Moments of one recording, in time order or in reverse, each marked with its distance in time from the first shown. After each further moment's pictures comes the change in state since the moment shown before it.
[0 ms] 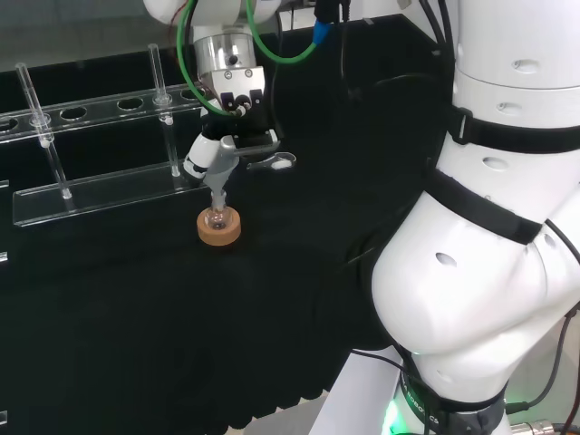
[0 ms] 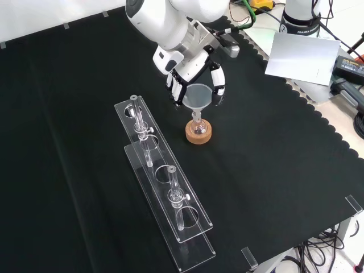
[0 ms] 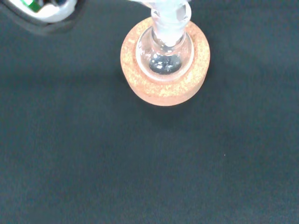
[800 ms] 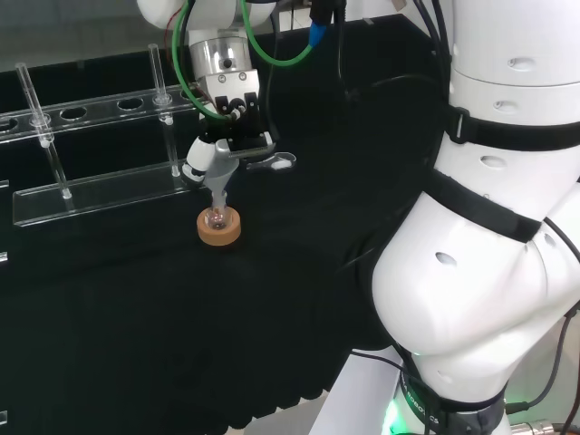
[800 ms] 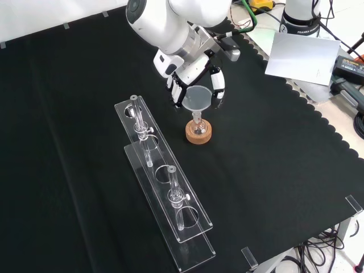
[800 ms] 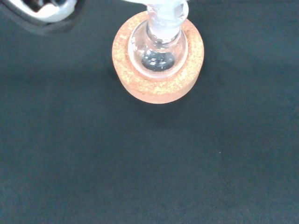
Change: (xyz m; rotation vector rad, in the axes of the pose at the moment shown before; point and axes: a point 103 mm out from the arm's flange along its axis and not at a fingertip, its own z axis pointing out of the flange) arm 0.003 0.003 0.003 0.008 -0.015 0.041
